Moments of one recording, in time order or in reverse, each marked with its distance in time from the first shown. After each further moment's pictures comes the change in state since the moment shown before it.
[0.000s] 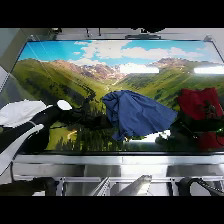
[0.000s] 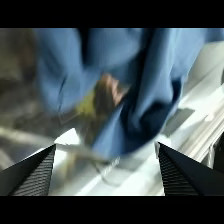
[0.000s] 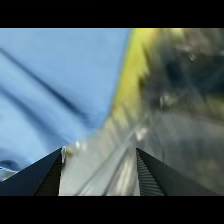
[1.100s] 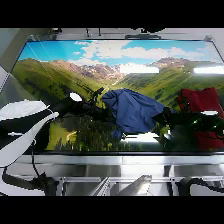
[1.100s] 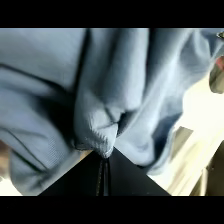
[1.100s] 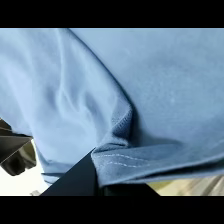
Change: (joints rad) left arm -0.004 -0.206 0.220 -0.058 -0.039 0.053; right arm 0.170 -0.288 0.018 0.585 -0.069 -0.369
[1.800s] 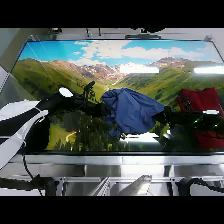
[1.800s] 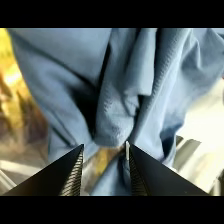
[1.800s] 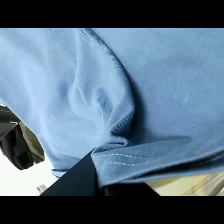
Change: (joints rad) left arm 0.061 0.067 0.002 0.097 0.024 -0.038; right arm -0.006 0.000 0.008 0.020 0.035 -0.019
